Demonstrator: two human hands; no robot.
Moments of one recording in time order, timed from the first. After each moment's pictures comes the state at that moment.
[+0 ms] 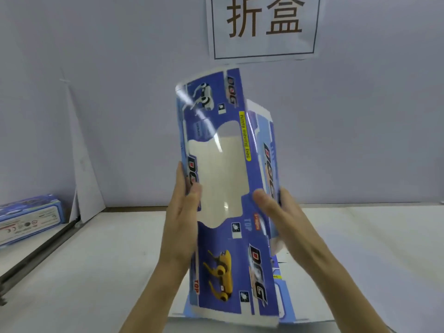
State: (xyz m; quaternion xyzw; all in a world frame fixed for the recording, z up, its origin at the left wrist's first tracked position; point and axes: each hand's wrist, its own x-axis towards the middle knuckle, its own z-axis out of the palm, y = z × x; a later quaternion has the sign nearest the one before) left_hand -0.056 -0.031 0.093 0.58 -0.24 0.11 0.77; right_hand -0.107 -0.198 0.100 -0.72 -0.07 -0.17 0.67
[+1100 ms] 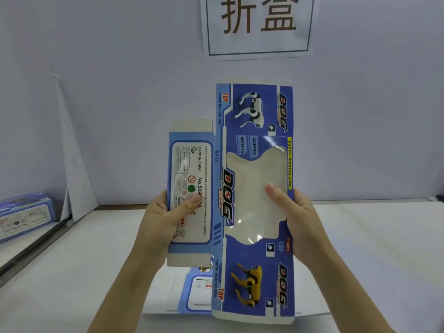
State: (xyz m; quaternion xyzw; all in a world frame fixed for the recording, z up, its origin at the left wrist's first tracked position) left_hand -0.042 -0.006 0.089 0.62 -0.15 0.03 0.77; right_hand -0.098 -0.218 0.094 -0.60 -0.07 -0.17 0.78
